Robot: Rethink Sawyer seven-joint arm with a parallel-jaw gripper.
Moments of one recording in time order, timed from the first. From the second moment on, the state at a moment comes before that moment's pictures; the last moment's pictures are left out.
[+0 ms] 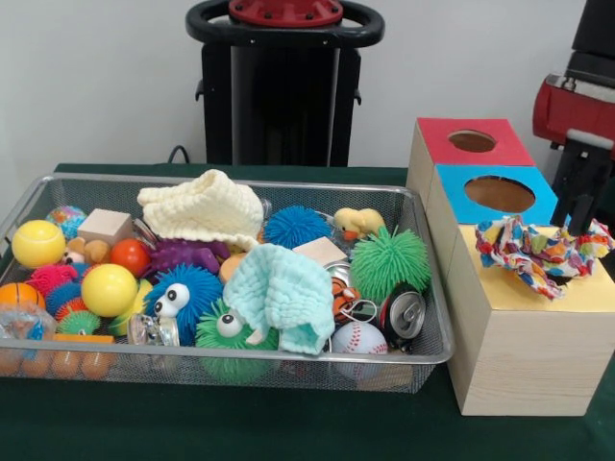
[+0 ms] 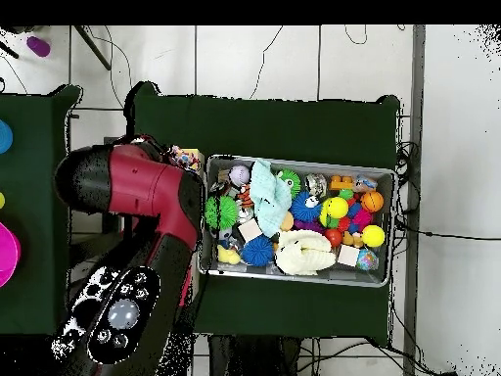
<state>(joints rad) 0.41 -0.34 -0.62 1.23 0.57 0.61 2.27</state>
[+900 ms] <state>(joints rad) 0.41 -0.33 -0.59 1.29 0.57 0.57 2.27</state>
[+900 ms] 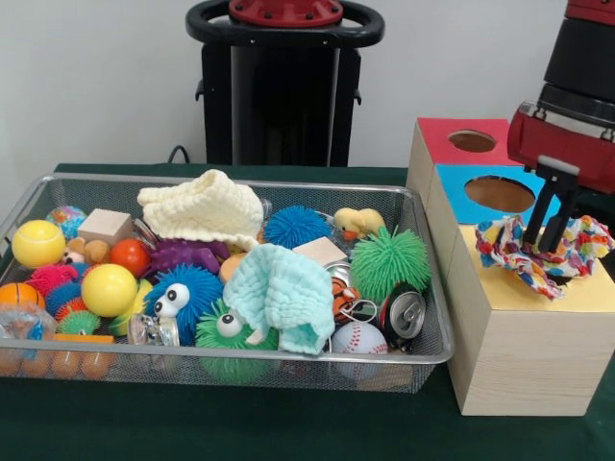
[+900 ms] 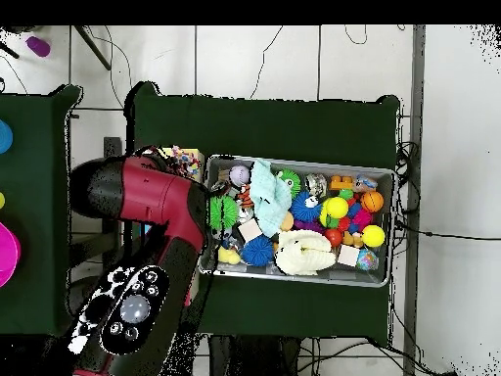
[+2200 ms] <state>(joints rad) 0.35 -0.37 -0.45 1.38 0.60 0.56 2.27</state>
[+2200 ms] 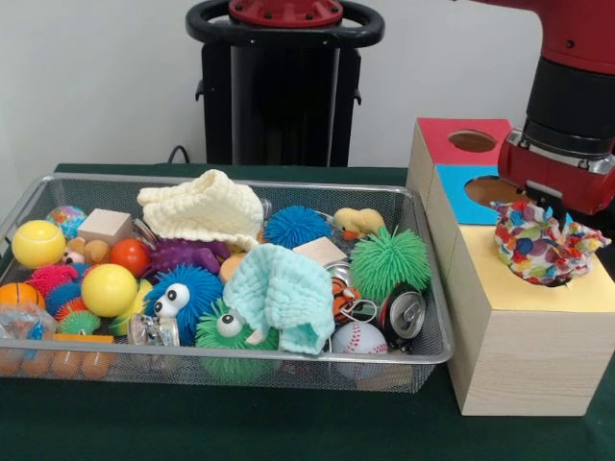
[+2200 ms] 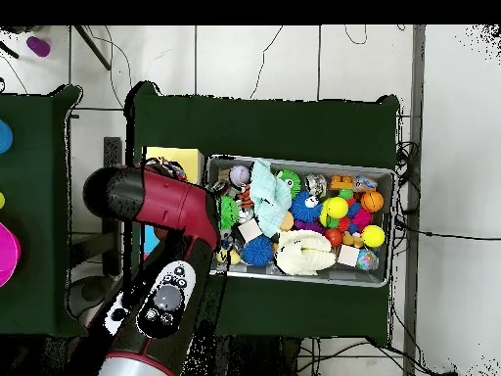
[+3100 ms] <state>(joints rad) 0.42 -0.24 -0.45 1.39 0.56 0.09 2.27</state>
